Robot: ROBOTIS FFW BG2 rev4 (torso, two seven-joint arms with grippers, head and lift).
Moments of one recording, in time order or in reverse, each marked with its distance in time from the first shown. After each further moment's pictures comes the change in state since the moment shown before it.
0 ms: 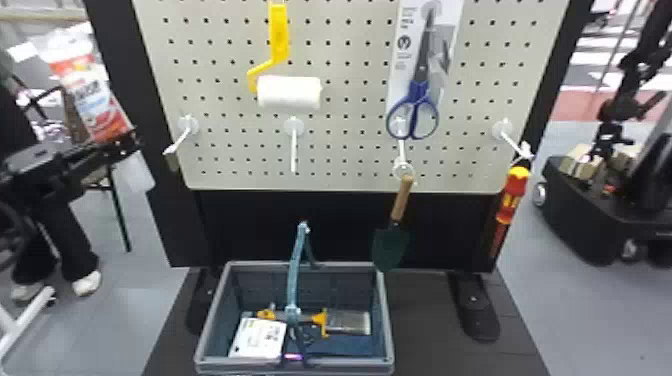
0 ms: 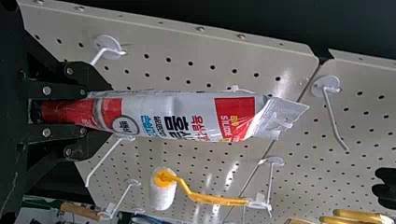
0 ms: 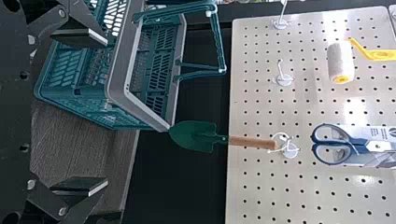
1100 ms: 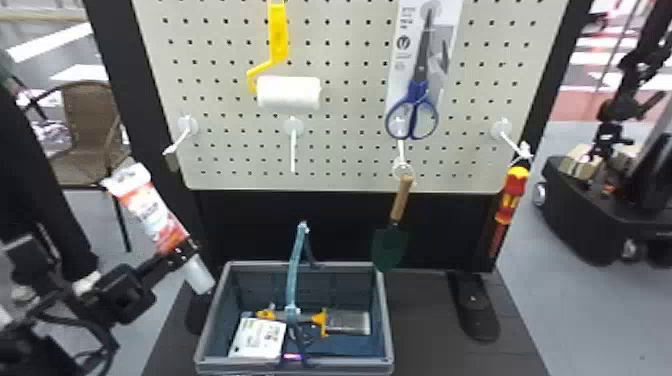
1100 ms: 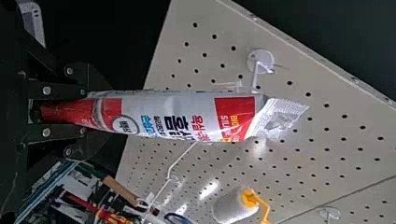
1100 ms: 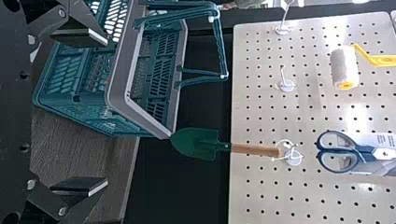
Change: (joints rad) left arm 0.212 -0.227 -0.075 0.123 0.038 -0.117 0.004; right arm -0.029 0.029 0.000 0.033 0.013 0.000 0.039
